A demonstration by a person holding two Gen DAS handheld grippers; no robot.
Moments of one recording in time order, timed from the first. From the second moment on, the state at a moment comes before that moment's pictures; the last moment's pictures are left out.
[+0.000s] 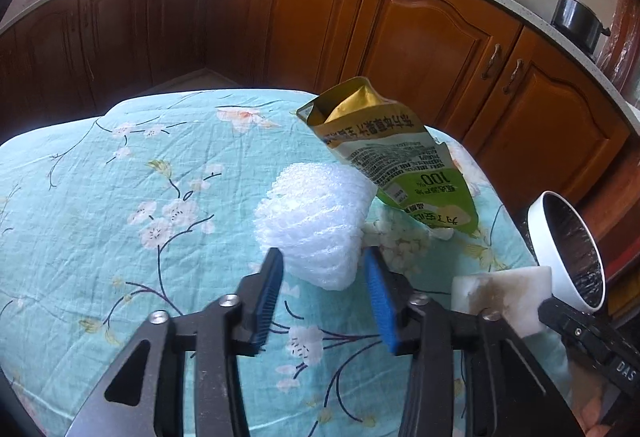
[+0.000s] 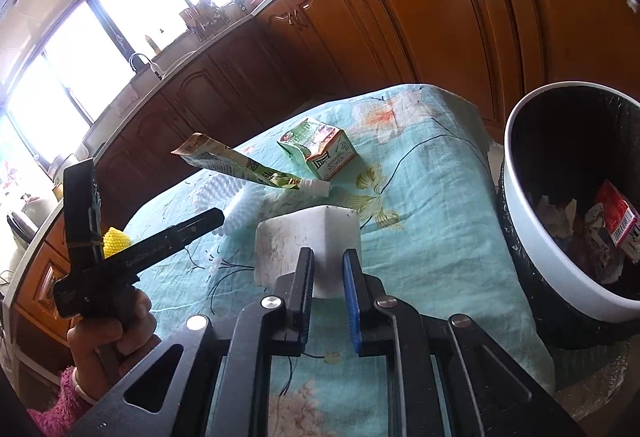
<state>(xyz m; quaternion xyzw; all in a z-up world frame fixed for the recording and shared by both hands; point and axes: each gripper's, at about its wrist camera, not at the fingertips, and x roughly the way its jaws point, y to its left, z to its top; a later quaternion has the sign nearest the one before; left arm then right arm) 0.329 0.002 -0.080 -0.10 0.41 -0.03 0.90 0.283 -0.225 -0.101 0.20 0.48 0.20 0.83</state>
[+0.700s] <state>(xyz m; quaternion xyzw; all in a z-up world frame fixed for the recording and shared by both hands) 0.192 0.063 -0.074 -0.14 0.41 -0.07 0.90 0.239 -0.227 -0.100 0.19 0.51 0.23 0.81</state>
